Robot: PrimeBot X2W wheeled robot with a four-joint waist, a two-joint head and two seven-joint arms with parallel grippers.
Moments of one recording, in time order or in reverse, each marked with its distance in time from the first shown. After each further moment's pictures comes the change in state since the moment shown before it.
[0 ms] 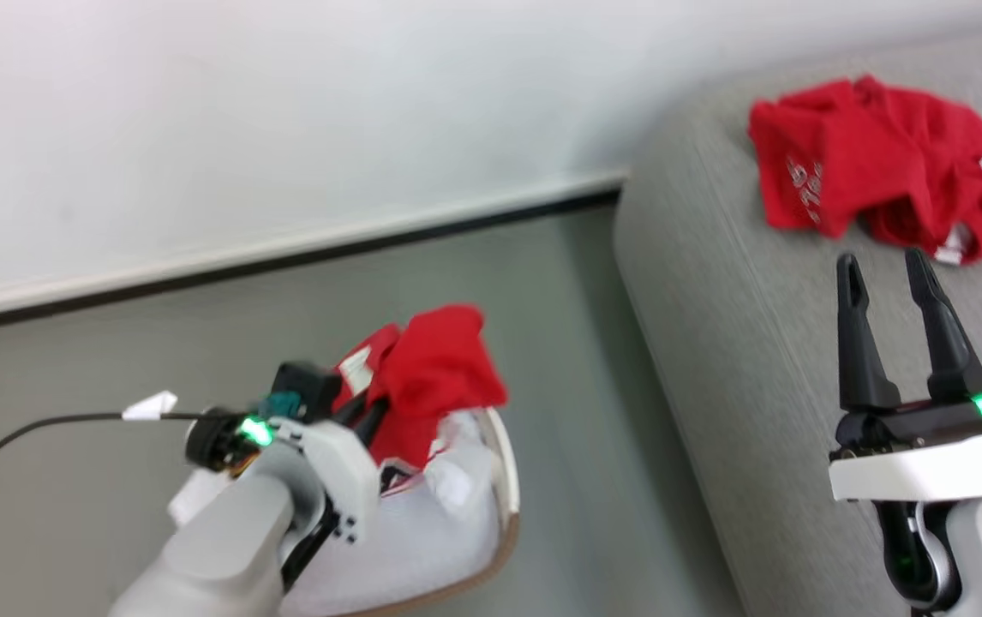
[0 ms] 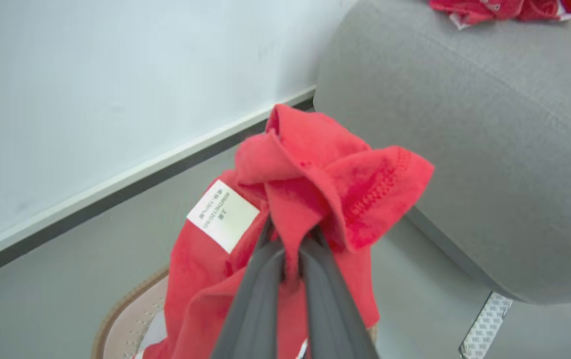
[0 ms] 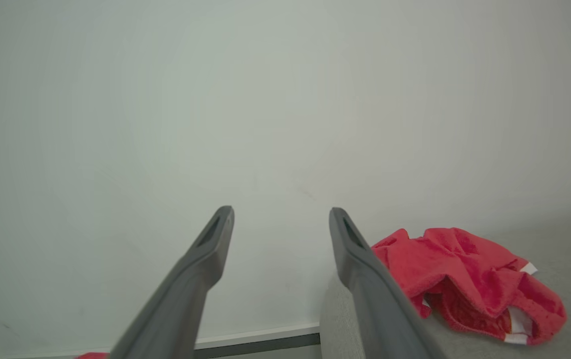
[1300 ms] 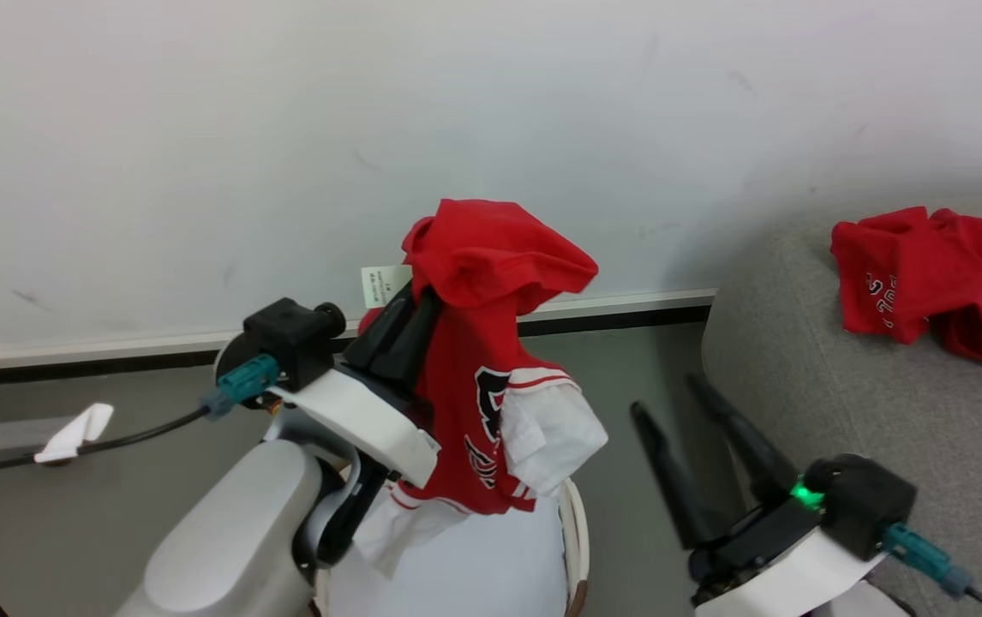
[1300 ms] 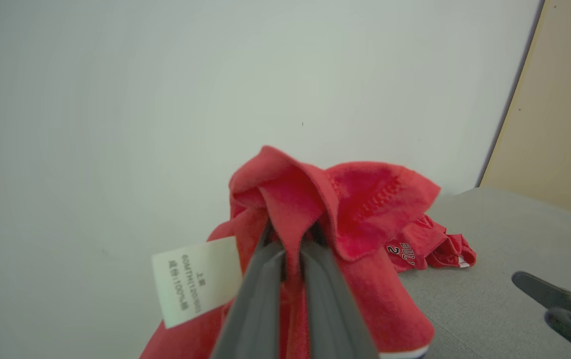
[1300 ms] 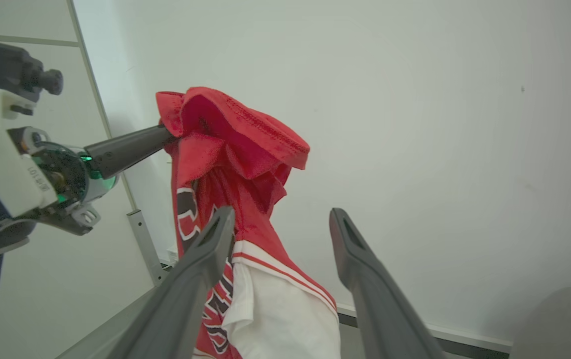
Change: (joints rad) left arm 0.159 0.056 0.289 -0.737 0.048 0.112 0.048; right arm 0.061 -0.077 0.402 0.001 0.099 0.000 0.000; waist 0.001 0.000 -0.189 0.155
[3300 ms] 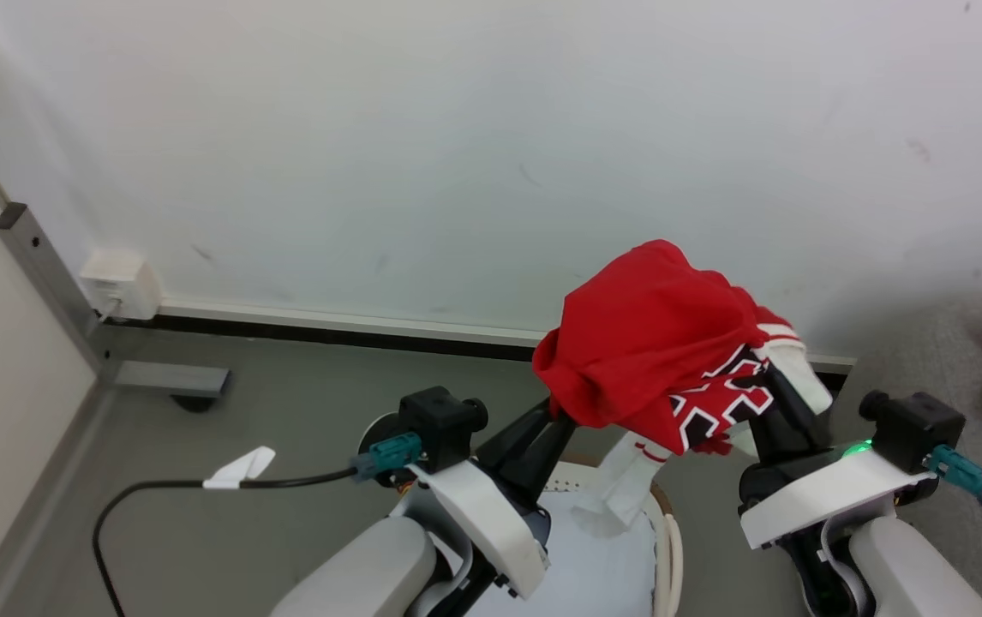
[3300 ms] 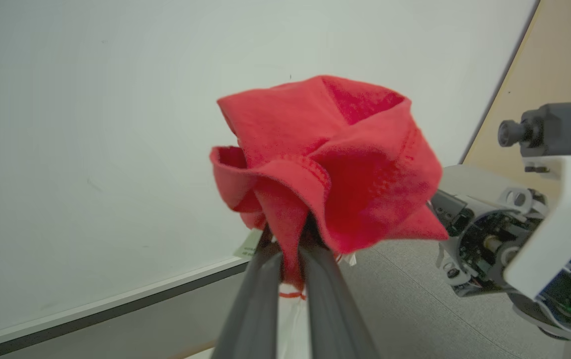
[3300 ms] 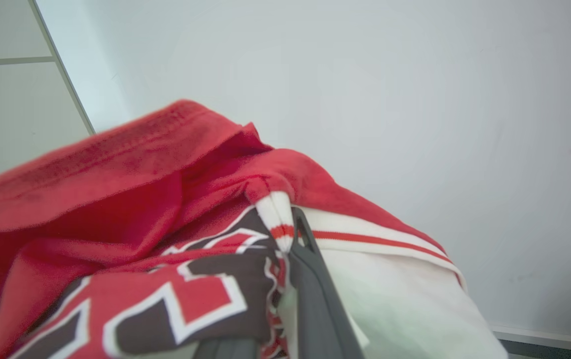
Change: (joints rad) left arm 0.034 -0.137 -0.198 0.121 -0.041 -0.043 -0.008; right arm -0.140 0.049 -0.105 0.311 0.137 0.000 0.001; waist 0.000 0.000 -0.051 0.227
